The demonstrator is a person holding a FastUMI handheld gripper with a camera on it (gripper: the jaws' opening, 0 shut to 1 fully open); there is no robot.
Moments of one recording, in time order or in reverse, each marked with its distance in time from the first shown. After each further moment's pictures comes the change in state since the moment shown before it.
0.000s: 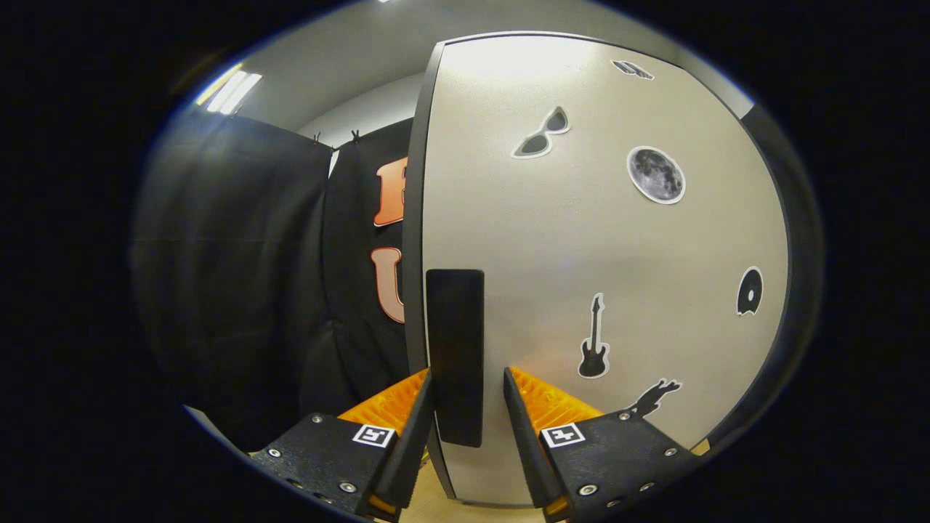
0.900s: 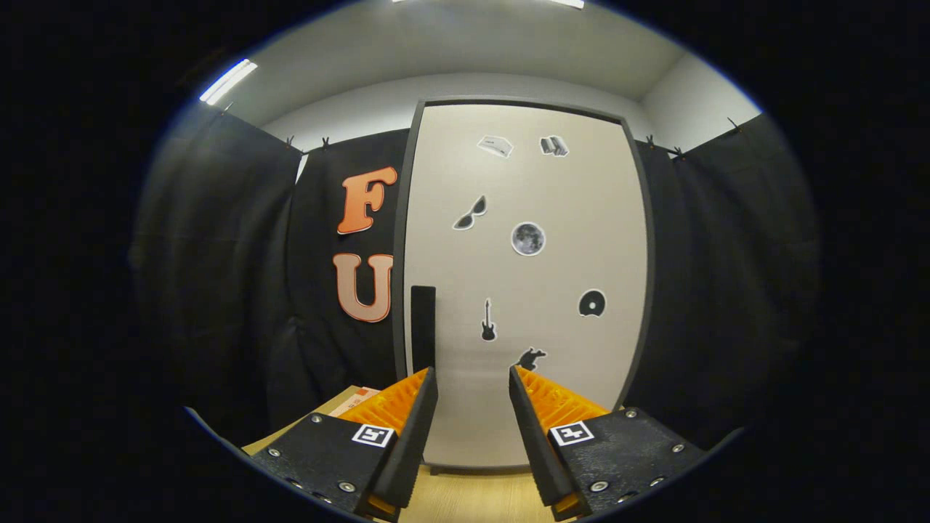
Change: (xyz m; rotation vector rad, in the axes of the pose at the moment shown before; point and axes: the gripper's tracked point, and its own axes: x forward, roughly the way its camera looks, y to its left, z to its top) arm -0.179 -0.028 0.021 -0.045 -0.003 -0.276
